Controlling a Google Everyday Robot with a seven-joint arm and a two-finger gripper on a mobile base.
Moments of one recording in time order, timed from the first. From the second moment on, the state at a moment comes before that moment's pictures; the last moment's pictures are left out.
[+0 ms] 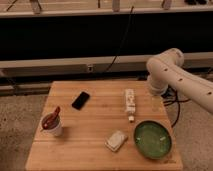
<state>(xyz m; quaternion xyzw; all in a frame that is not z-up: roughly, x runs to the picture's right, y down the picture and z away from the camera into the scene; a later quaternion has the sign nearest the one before) 0.231 0.050 0.724 -0.27 0.03 -0.04 0.96</state>
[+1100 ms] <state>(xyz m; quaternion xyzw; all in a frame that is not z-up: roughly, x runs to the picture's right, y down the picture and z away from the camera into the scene) 0.155 0.010 0.759 -0.26 0.01 -0.11 0.96</state>
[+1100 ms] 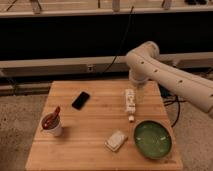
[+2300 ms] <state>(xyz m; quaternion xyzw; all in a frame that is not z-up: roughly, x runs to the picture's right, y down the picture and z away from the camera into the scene) 0.035 0.030 0.750 -0.26 -0.02 -0.20 0.95</state>
